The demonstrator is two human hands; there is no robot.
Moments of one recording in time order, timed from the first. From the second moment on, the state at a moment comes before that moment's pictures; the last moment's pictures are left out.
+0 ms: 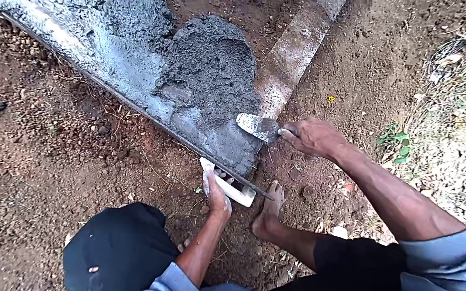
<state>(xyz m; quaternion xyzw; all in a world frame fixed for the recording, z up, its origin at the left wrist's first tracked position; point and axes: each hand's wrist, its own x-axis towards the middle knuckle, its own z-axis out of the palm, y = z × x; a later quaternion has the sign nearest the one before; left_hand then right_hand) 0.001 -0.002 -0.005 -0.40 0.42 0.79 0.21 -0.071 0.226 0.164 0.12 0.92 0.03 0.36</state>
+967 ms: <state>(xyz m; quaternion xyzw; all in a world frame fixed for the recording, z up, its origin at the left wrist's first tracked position) 0.077 -0.003 -0.006 -0.36 0.39 0.79 0.30 -0.083 0.300 0.168 0.09 0.98 -0.14 0.11</state>
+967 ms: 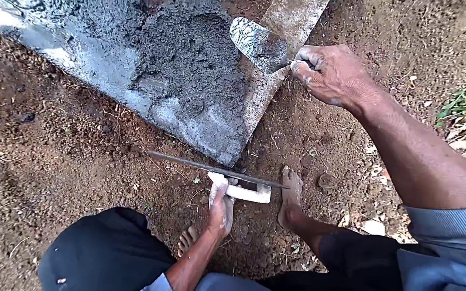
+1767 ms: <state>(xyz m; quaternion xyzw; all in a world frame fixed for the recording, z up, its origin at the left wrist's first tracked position) 0.049 0.120 -0.003 -0.42 0.16 0.87 0.19 -0.155 0.308 0.172 0.03 1.00 -0.04 0.02</state>
